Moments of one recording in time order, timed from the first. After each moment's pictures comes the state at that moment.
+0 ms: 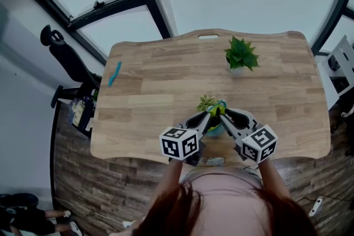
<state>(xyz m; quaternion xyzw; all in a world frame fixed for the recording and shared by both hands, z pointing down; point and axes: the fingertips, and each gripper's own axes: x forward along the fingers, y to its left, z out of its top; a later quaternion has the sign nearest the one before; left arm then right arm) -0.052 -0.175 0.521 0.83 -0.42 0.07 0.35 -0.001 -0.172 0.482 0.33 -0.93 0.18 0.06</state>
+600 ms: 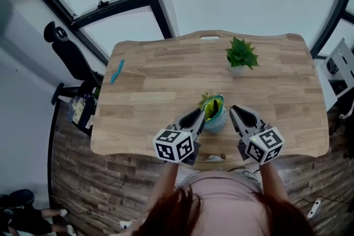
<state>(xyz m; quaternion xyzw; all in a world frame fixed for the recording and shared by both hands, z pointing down) -0.080 -0.159 0.487 0.84 -0.46 0.04 0.29 0.024 -0.164 0.449 0.39 -0.90 0.17 0.01</state>
